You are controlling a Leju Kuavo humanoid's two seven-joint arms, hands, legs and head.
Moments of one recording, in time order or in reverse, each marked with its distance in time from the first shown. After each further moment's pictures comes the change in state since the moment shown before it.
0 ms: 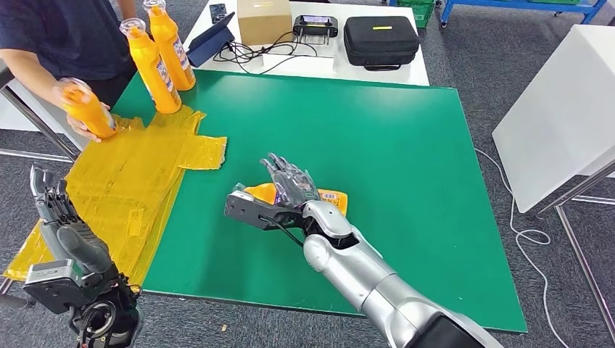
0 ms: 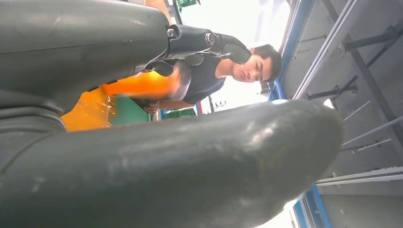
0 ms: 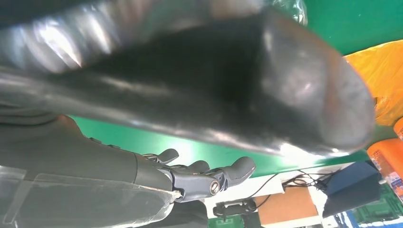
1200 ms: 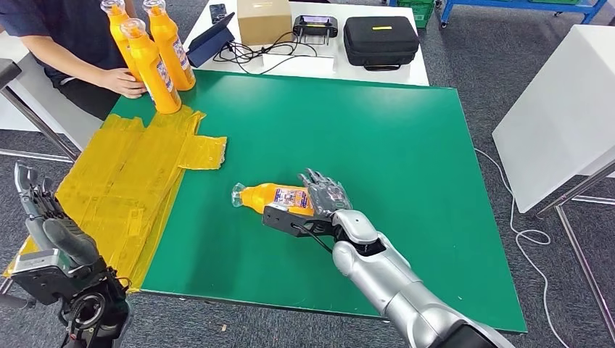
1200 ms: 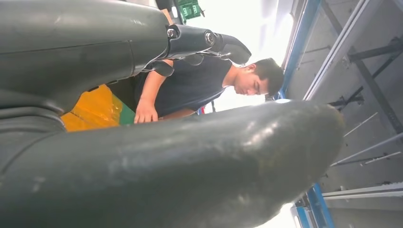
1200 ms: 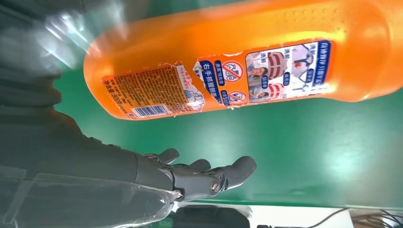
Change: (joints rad) left arm -0.041 0.099 -0.010 0.052 0.091 0.074 -0.004; right arm 0.058 -0.097 -0.083 0.012 0.150 0.070 0.035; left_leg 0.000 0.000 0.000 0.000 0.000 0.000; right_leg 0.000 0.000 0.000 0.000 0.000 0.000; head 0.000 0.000
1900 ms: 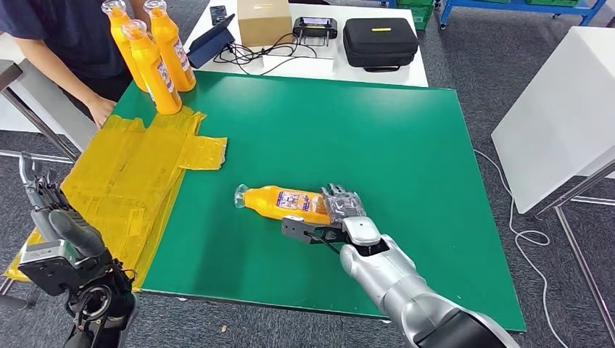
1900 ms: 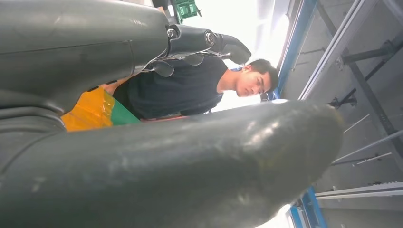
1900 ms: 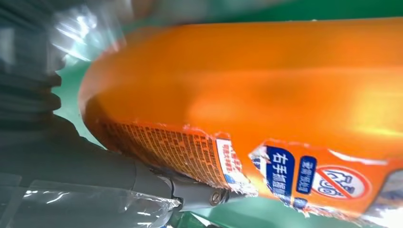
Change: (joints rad) left arm -0.035 -0.025 -0.013 0.010 -0.022 0.006 0.013; right arm -0.061 0.045 -0.123 0.318 0.255 0.046 0.050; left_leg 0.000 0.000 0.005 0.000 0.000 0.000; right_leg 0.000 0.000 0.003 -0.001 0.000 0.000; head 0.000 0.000
